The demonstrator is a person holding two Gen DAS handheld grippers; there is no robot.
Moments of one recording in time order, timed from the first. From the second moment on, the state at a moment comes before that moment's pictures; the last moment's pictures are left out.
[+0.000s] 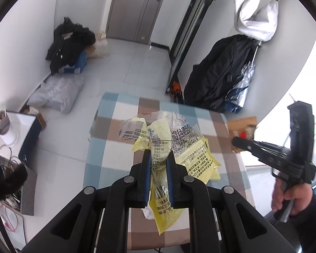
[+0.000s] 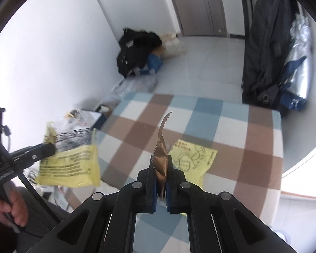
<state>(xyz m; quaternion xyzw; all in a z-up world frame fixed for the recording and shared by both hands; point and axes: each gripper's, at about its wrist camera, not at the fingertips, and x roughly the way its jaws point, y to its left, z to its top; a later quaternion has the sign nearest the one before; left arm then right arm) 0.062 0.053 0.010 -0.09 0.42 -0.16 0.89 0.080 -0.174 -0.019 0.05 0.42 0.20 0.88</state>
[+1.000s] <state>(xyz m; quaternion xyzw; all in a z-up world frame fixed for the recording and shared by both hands) 0.001 -0.158 0.088 0.01 0.37 -0.34 0.87 -0.128 -0.374 0.098 0.13 0.28 0.08 0.95</state>
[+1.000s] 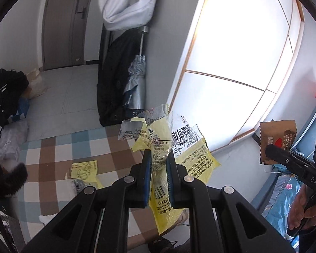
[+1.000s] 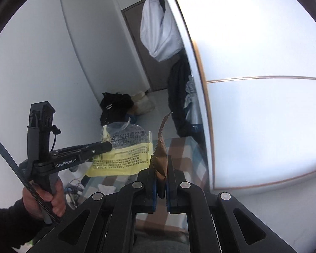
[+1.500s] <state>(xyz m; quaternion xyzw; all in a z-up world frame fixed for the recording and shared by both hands) 0.007 -0.290 -0.002 0.09 0.49 -0.40 0.77 -0.172 -0.482 -0.009 0.22 0.34 -0.07 0.91</state>
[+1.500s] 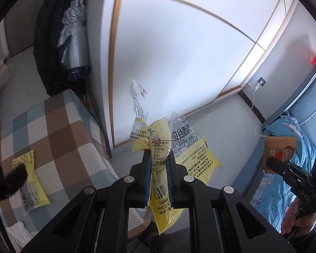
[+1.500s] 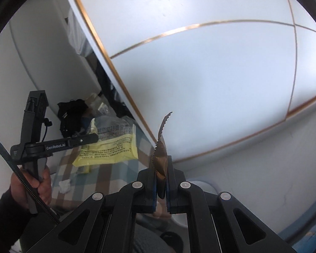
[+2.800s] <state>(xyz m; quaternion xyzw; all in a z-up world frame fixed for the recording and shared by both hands) 0.005 -0.454 -0.223 0.34 0.67 -0.32 0.58 -0.120 -0.512 -0.282 0.41 0.52 -0.06 0.75</state>
